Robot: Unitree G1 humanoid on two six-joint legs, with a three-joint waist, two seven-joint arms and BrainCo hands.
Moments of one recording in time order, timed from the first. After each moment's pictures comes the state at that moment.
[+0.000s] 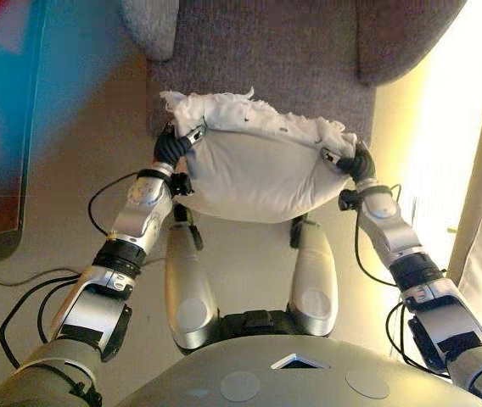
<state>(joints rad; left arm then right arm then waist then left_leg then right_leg) -0.38 0.43 -0.30 0.42 -0.53 -0.09 0.07 -0.31 -0.43 0.26 0.39 0.35 -0.05 -0.14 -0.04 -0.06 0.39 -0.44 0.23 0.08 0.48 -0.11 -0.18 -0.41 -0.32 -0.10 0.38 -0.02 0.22</state>
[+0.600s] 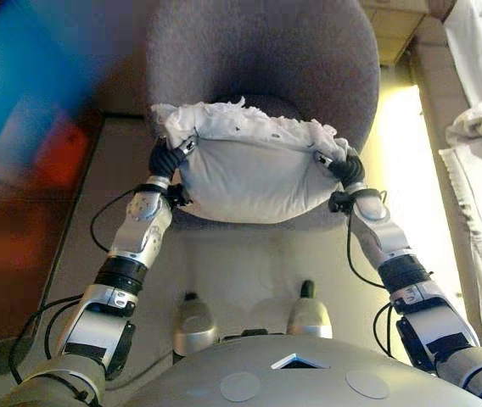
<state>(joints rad) -0.28 0.39 -0.26 0.37 -0.52 -0.07 0.11 -0.30 -0.32 0.27 0.46 0.46 0.01 -0.20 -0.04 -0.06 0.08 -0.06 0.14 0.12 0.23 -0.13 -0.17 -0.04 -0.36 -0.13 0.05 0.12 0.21</state>
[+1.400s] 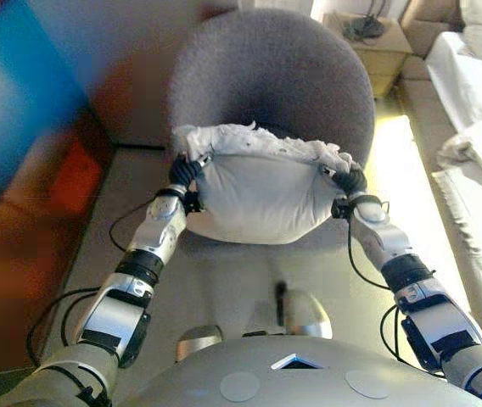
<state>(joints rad) -0.35 0.33 -0.28 0.57 -0.53 -0.04 0.09 -0.31 -0.37 0.31 0.49 0.52 0.08 -0.22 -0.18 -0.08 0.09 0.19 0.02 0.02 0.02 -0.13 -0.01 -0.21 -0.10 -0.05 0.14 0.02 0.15</state>
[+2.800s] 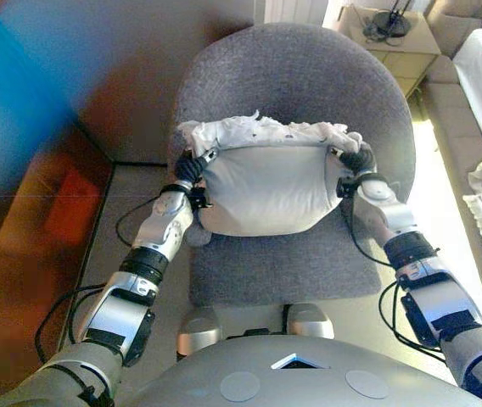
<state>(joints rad) -0.36 0.27 -0.29 0.50 -0.54 0.06 0.18 -0.50 -0.42 0.31 0.57 0.50 0.19 -0.32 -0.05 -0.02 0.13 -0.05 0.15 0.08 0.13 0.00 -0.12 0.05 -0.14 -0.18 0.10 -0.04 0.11</state>
